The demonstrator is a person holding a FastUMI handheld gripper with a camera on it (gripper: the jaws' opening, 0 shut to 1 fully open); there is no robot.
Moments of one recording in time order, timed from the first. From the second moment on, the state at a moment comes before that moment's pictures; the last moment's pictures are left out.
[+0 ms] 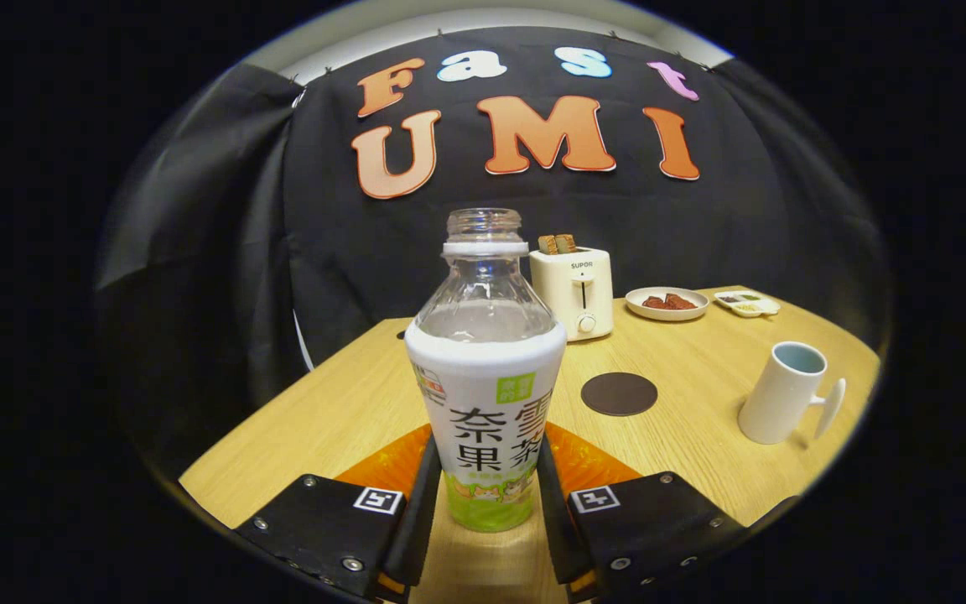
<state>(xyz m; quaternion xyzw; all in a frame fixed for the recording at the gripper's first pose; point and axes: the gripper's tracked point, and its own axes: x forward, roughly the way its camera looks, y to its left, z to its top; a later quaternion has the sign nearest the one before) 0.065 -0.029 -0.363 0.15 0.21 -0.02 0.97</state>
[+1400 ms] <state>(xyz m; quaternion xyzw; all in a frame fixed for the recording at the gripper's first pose) 0.082 -0.138 -0.354 0.67 0.08 -0.07 0.74</state>
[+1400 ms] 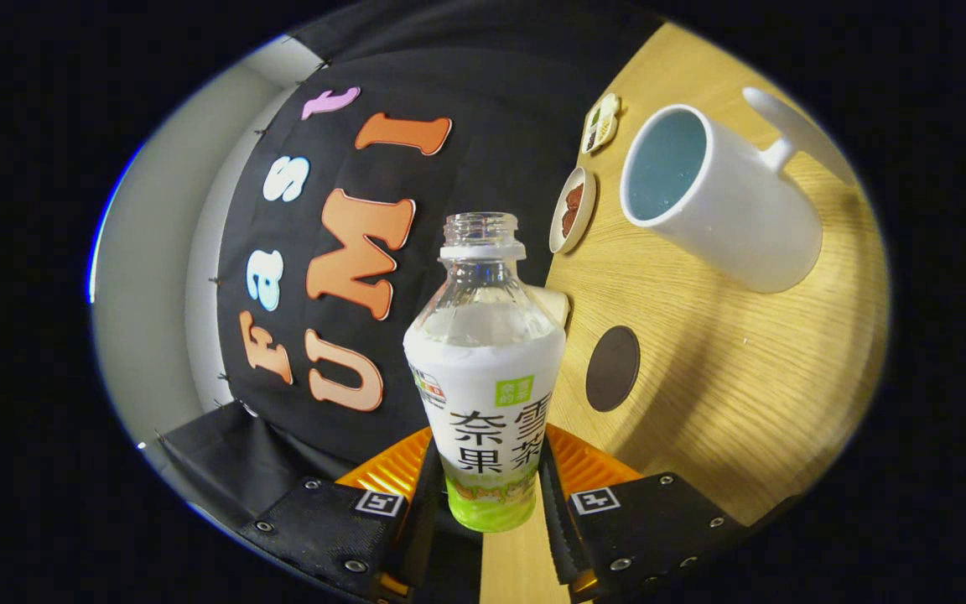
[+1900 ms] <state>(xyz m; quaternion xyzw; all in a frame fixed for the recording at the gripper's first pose) 0.094 -0.154 -0.338 0.74 0.04 -0.08 0.66</state>
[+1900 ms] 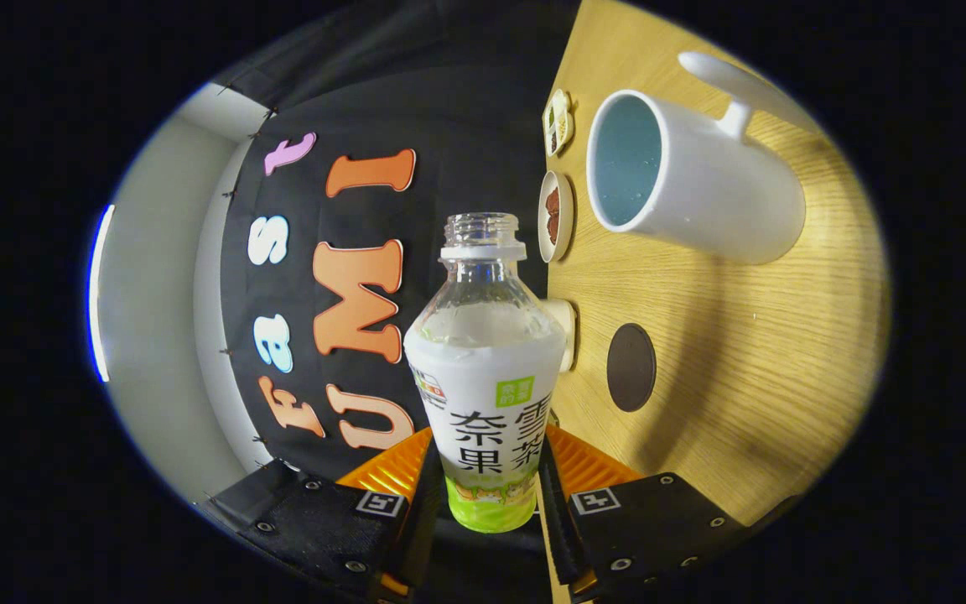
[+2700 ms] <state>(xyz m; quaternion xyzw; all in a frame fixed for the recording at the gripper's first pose) 0.097 -0.176 -0.329 0.80 0.01 -0.08 0.60</state>
